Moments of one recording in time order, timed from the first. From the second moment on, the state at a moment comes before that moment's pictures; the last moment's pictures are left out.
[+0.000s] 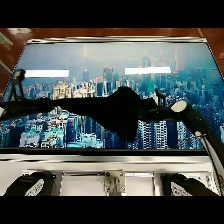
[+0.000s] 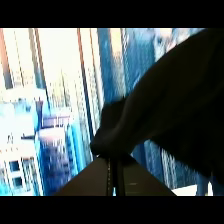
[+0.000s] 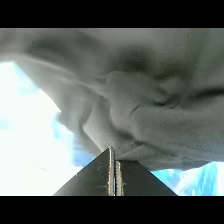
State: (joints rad) left arm -0.05 -0.83 0.93 1.18 -0.93 -1.45; right arm 0.11 -1.18 0.85 -0.83 0.99 1.32
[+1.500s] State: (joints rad) left arm 0.00 -0.66 1.33 1.56 -1.27 -1.50; right arm 0.12 -0.95 1.73 -1.61 1.12 1.60
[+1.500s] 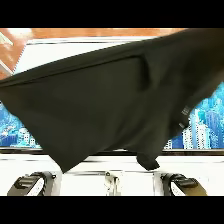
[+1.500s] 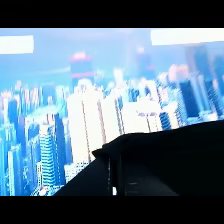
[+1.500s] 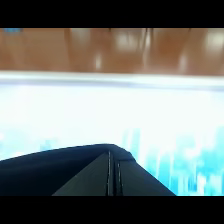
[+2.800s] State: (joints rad) left arm 0.20 -1.39 1.16 1.34 -1.43 -1.47; right arm -0.12 -1.64 1.70 -1.50 1.29 1.60
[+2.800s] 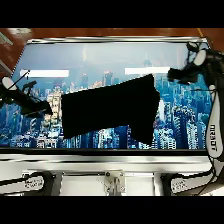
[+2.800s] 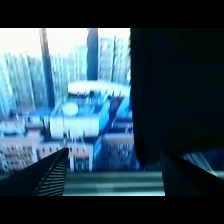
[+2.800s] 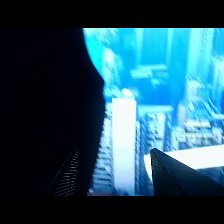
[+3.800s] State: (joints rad) left arm 0.21 -1.33 0.59 0.87 -1.03 -1.30; right arm -0.36 -1.62 1.41 -1.04 1.40 1.46
